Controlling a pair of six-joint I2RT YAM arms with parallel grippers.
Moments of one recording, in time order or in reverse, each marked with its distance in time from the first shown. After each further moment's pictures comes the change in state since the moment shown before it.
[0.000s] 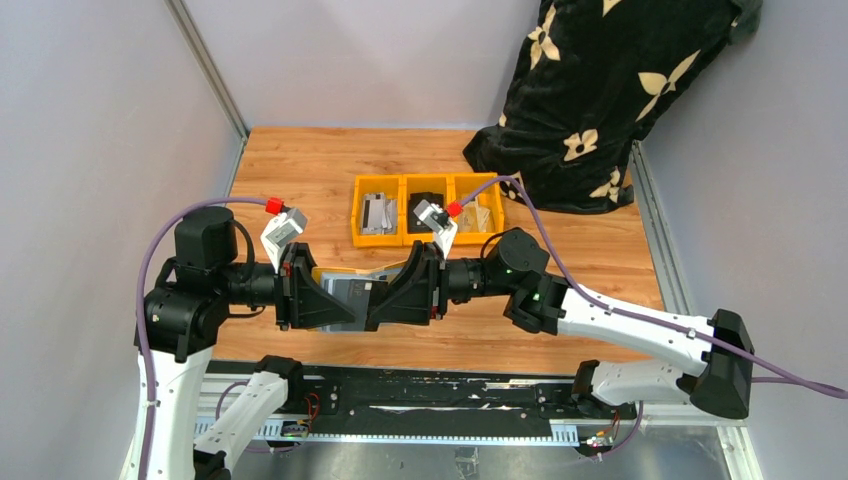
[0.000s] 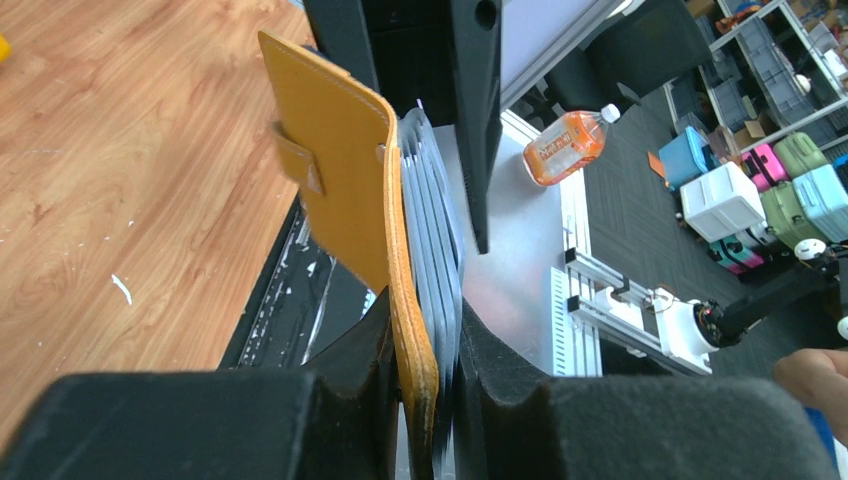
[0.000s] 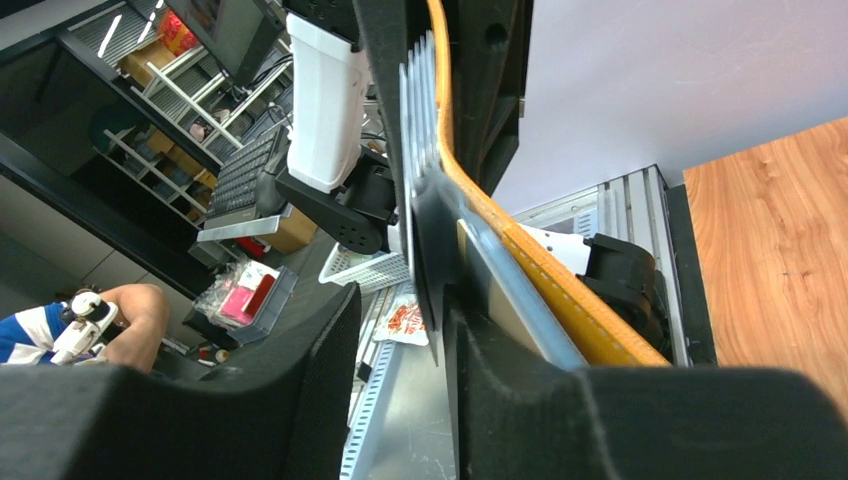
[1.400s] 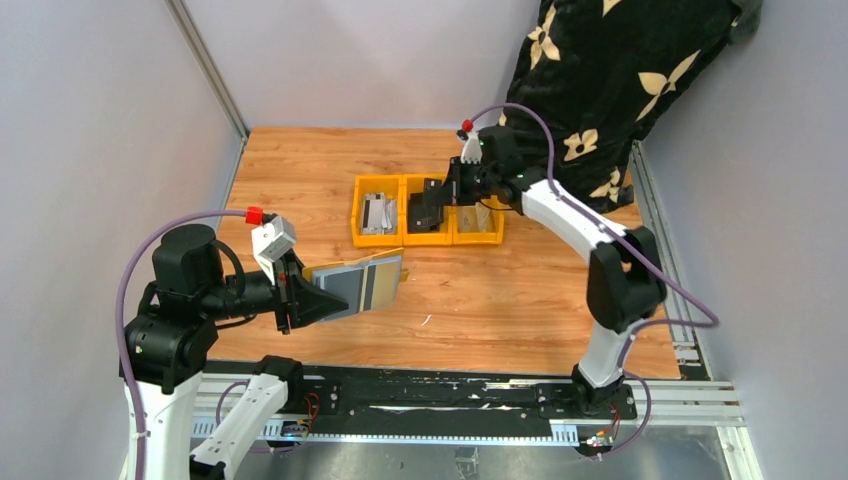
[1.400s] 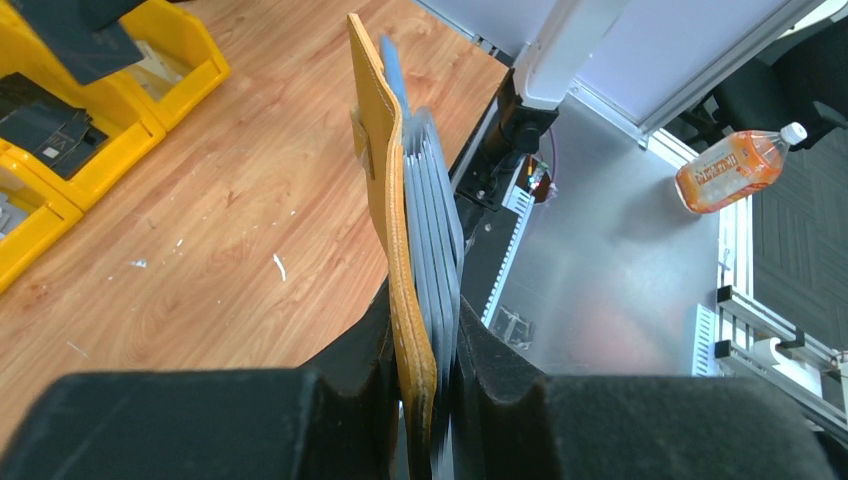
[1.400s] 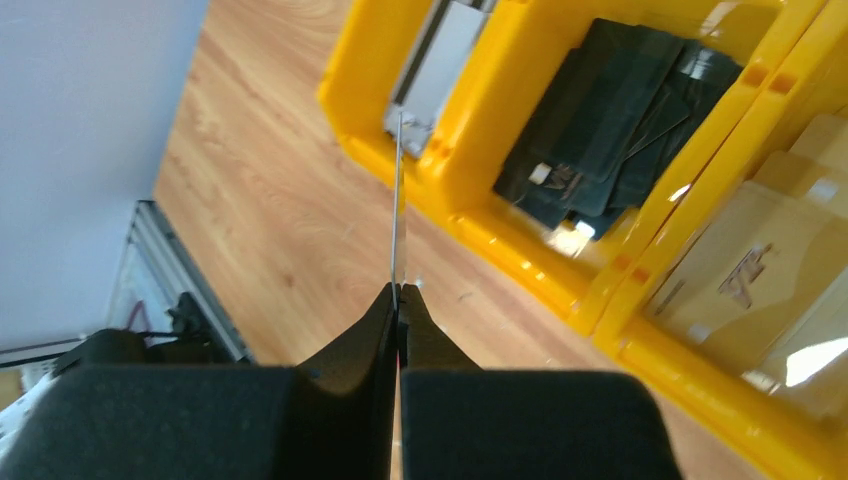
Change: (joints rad) left arm -0.002 -0.076 0.025 0.007 -0.284 0.076; right arm -0.658 0.537 0.441 -0.753 0.072 -0.384
